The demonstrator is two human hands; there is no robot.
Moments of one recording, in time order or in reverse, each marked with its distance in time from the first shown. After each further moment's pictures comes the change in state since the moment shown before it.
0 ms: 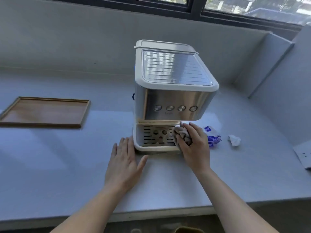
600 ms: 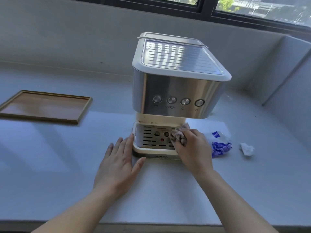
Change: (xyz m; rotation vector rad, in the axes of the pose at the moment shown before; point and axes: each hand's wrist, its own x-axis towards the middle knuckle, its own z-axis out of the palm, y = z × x) left_hand 0.001 -0.003 0.009 -0.074 0.094 0.029; right_hand 0.016 0.007 0.018 -0.306 -0.110 -0.067
